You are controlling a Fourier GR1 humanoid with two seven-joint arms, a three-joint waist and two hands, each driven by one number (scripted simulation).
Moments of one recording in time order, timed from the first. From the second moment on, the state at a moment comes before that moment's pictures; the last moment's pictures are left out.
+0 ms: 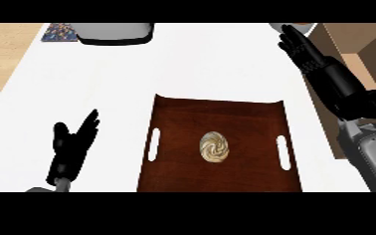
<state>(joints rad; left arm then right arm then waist) -0.02 0.45 -0.34 -1.32 0.39 0.27 0.13 -0.41 -0.54 0.24 -1.58 -0.32 0.05 0.02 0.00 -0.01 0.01</state>
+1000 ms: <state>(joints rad) -0.03 0.54 -0.11 -1.53 0.54 0.19 0.08 0.12 -0.37 0.44 -1.93 0.42 -0.71 0.11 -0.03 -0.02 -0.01</state>
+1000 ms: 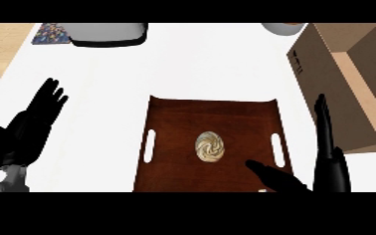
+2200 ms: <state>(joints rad) -0.04 0.53 -0.12 -1.58 0.52 0.18 0.12 -0.14 -0.13 0.66 -1.97 0.82 0.10 1.18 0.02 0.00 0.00</state>
